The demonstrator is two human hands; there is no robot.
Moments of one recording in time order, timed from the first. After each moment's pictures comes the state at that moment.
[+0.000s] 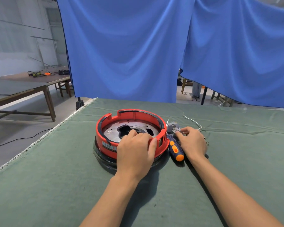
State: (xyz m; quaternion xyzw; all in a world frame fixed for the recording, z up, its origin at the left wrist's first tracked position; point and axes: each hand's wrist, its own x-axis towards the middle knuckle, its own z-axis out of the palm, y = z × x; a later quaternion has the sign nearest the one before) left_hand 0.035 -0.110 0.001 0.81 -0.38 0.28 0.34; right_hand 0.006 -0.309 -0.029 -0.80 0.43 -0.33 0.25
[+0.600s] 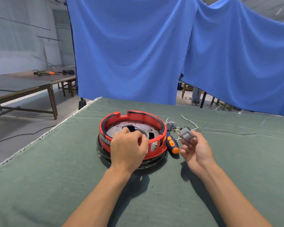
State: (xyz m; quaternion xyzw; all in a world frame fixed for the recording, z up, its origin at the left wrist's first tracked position) left_hand 0.024 -0.084 0.000 0.82 -0.30 0.28 0.40; right_hand -0.067 -0.242 0.011 -0.39 0.28 -0.30 0.82
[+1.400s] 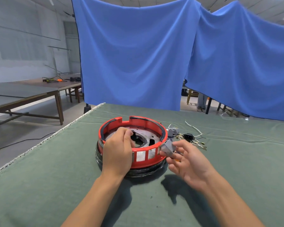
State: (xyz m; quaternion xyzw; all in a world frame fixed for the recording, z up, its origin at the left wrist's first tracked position) left_hand 0.036 -0.076 -0.001 0.74 -0.28 0.25 0.55; right_hand -0.074 -0.219 0.022 -0.50 0.23 -0.11 0.83
